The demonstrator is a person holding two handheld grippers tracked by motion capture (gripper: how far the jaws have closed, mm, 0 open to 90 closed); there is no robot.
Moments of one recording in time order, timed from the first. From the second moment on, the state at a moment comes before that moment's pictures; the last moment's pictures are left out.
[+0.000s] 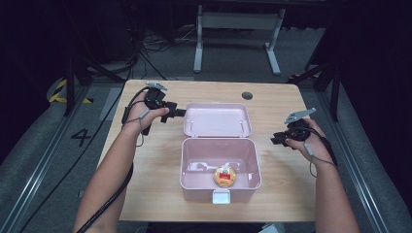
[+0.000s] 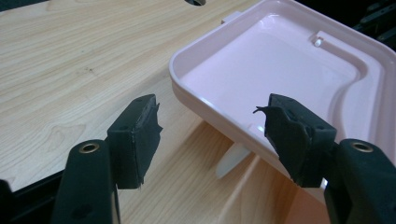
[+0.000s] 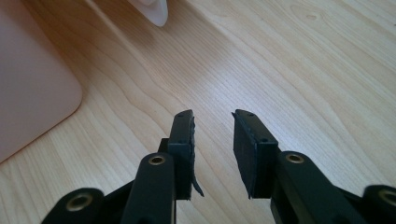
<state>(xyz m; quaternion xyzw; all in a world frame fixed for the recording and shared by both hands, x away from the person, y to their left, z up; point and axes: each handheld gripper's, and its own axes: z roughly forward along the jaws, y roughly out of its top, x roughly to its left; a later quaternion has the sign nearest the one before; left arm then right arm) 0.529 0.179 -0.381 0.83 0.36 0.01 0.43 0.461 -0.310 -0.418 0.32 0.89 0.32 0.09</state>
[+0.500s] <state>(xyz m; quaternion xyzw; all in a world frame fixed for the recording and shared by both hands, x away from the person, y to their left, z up) 0.549 0.155 -0.395 0.83 0.37 0.00 0.41 0.455 -0.317 -0.416 0.33 0.88 0.32 0.09</state>
